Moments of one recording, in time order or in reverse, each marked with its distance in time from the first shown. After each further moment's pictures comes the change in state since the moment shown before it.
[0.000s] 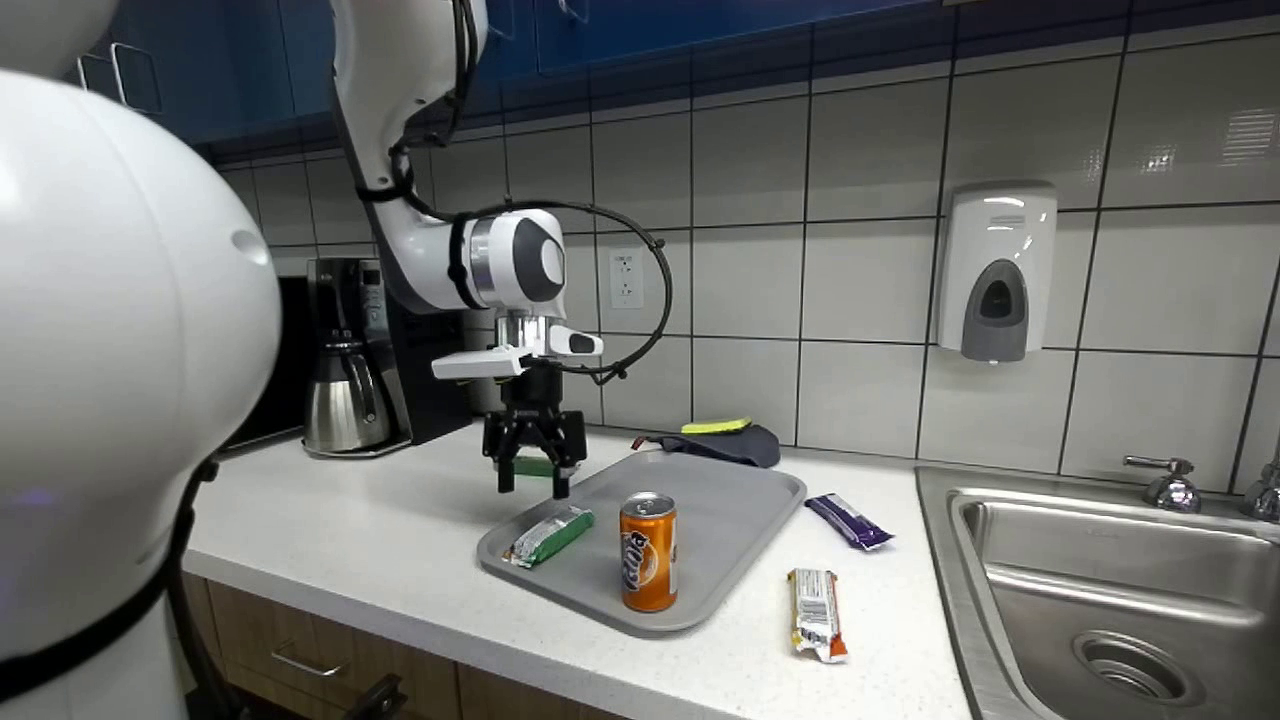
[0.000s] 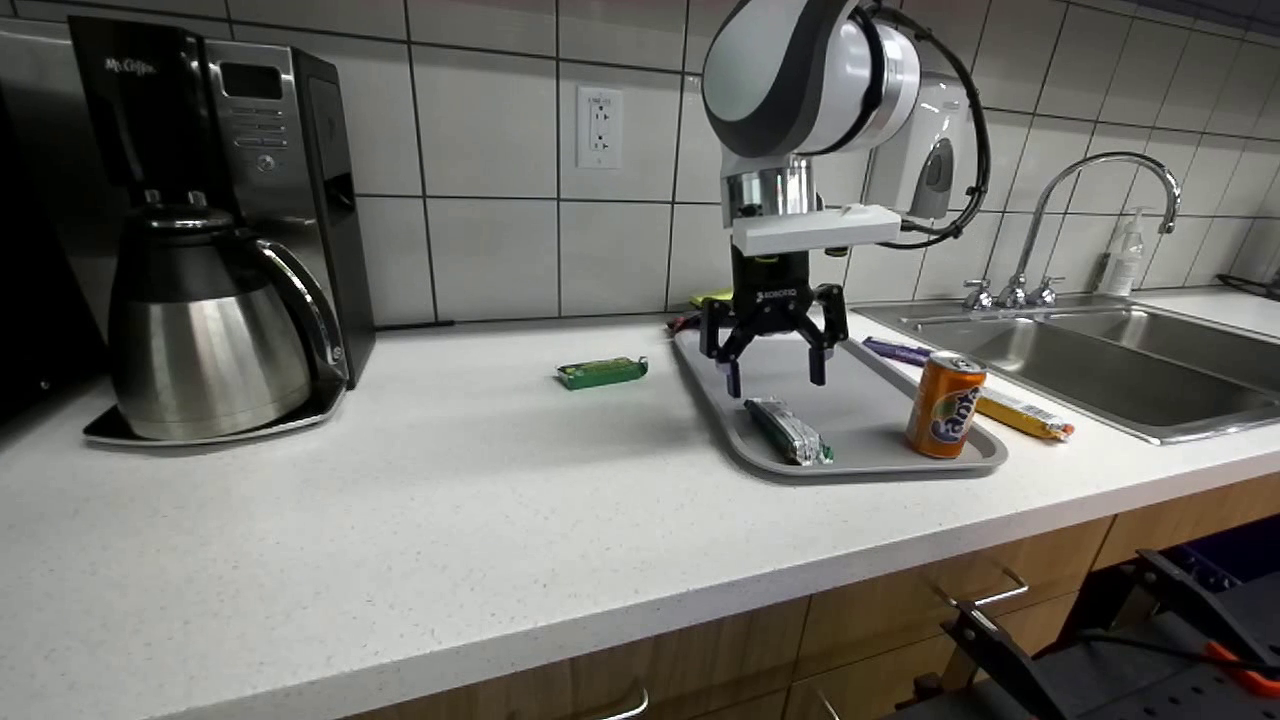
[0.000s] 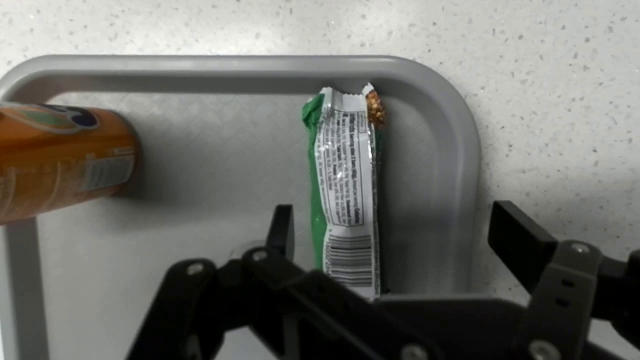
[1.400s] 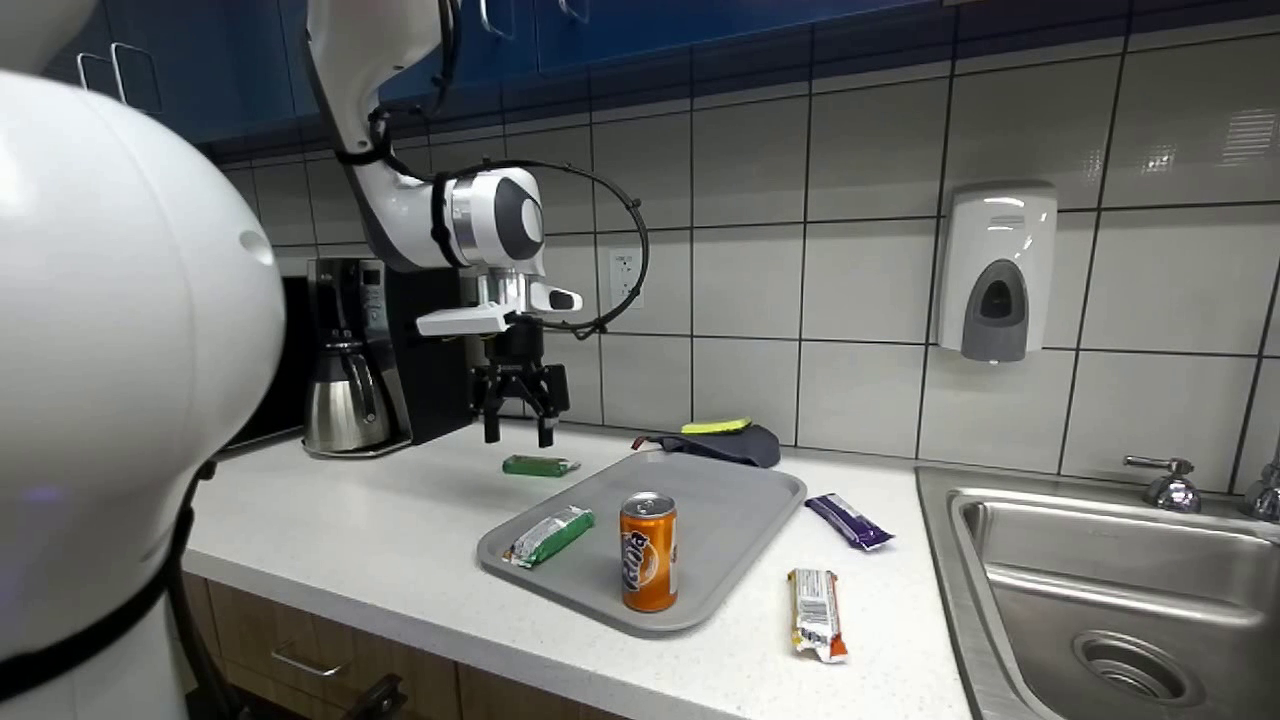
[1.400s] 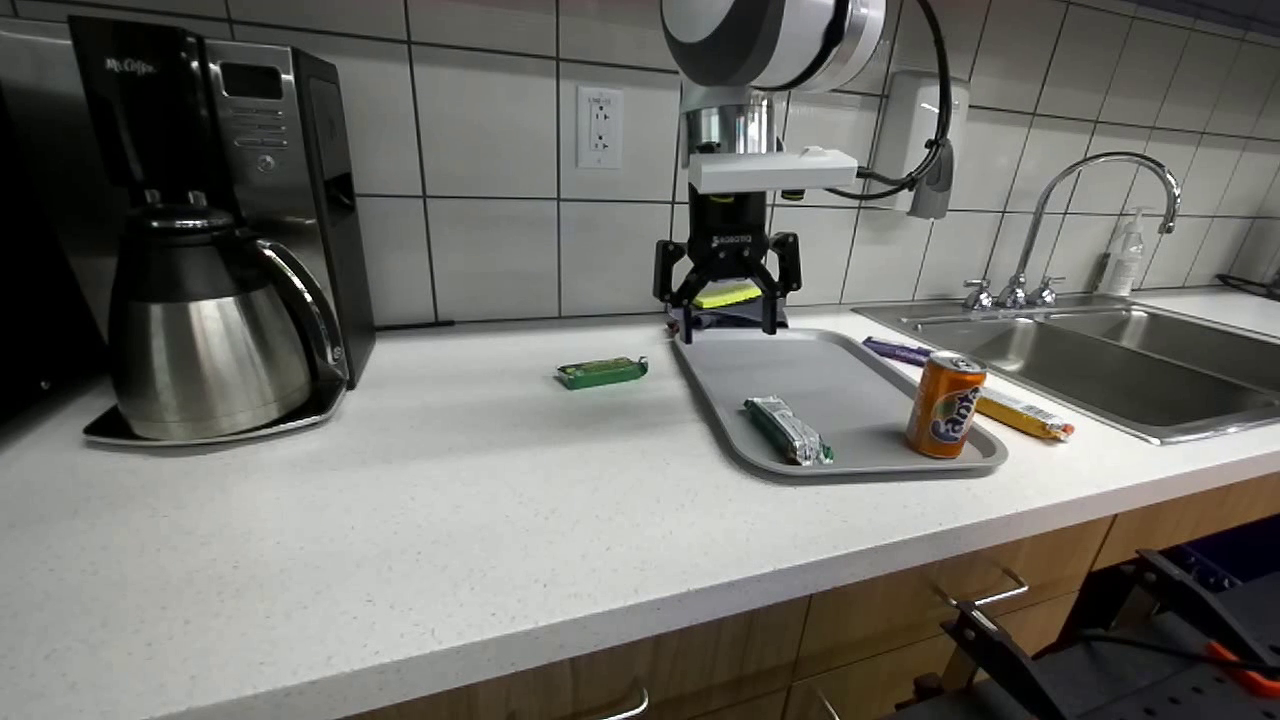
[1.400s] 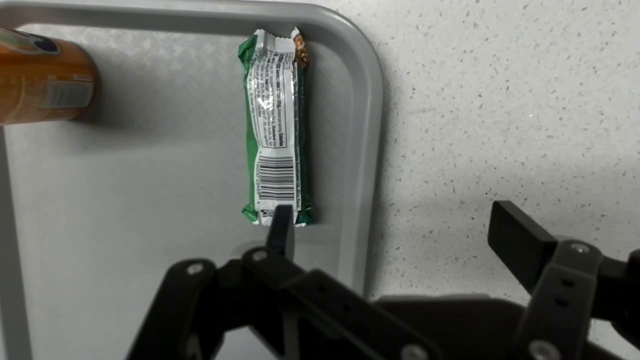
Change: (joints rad) arm 0.020 -0.036 0.044 0.091 0.007 -0.040 0.001
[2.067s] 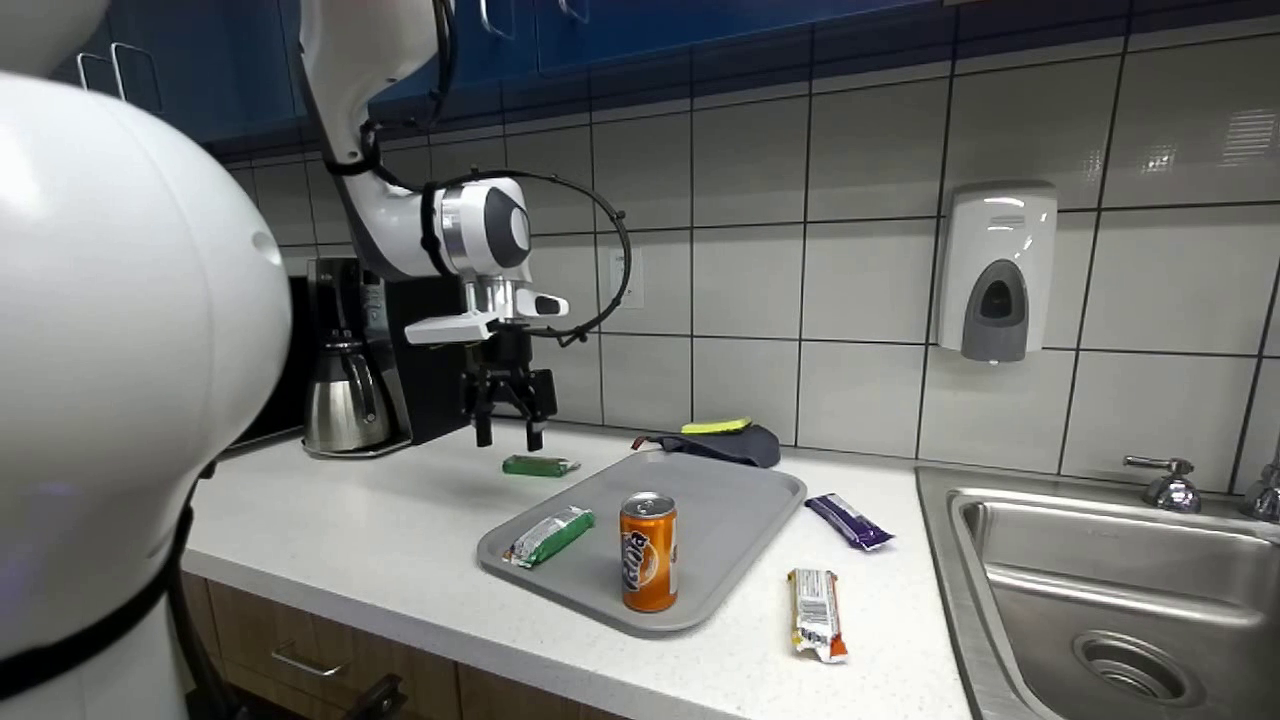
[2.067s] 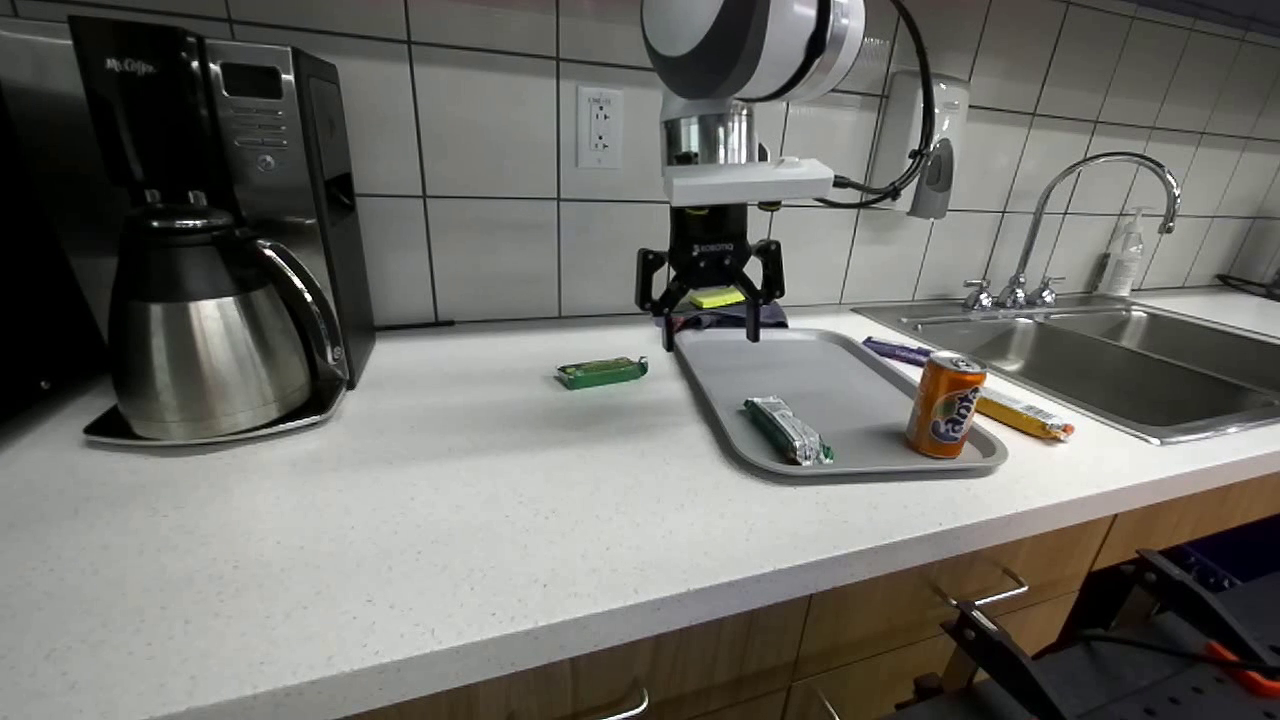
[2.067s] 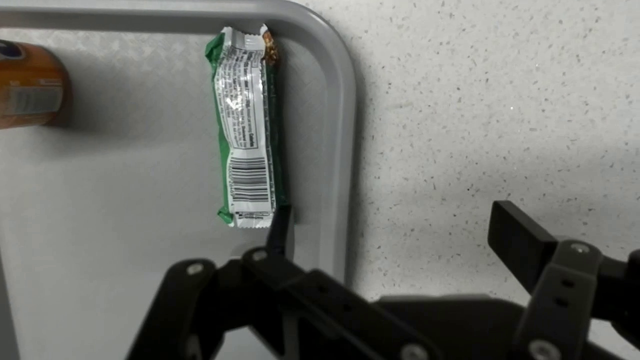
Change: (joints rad) arm 0.035 0.031 0.001 0.016 -0.023 0.026 0.083
